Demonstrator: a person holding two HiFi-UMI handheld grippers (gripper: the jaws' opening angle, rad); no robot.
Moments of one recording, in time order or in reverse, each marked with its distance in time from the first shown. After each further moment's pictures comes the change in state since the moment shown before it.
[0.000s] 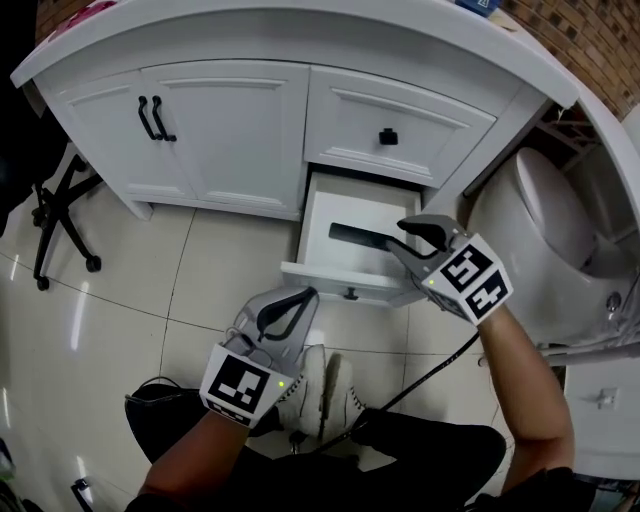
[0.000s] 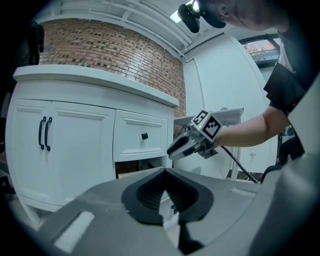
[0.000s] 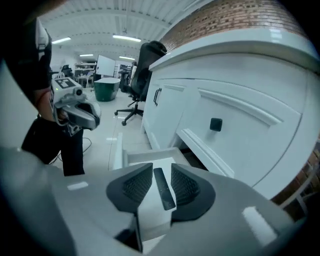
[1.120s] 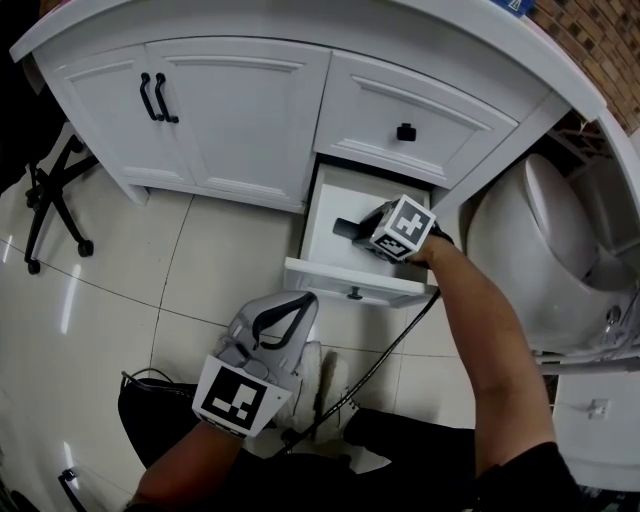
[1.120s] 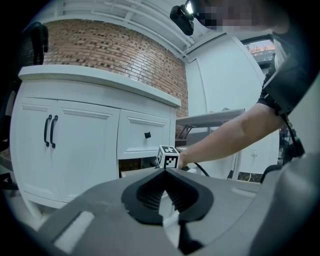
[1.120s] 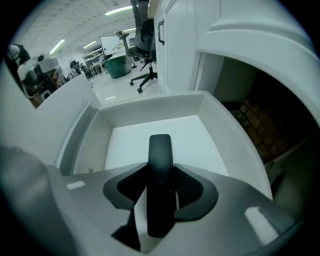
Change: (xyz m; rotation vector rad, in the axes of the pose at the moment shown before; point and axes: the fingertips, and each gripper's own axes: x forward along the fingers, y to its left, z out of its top) left arm -0.010 0.004 -0.004 -0.006 -0.006 0.020; right arm 0.164 0.007 -0.107 -0.012 0.424 0.367
